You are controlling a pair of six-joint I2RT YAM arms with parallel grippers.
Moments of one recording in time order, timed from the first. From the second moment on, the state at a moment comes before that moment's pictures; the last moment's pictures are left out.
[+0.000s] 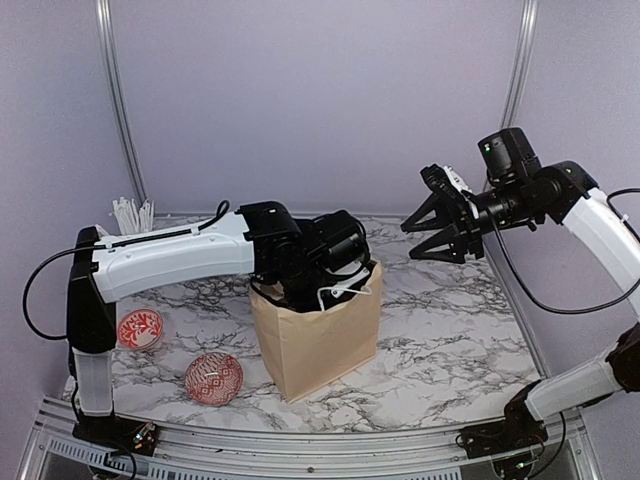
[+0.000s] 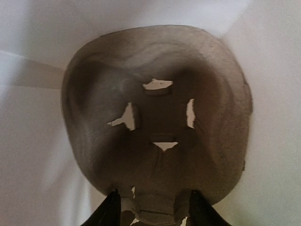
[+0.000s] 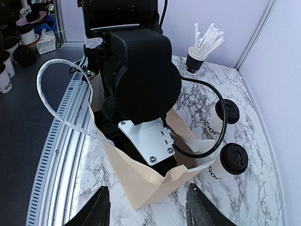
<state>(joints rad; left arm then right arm) -1.16 2.02 1.95 -1.13 -0.06 -0.12 0.49 1.28 1.53 -1.05 -0.89 -0.83</state>
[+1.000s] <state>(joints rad) -1.17 1.91 2.22 -1.07 -0.12 -0.11 0.49 1.31 1.51 -1.05 -0.91 -0.82</state>
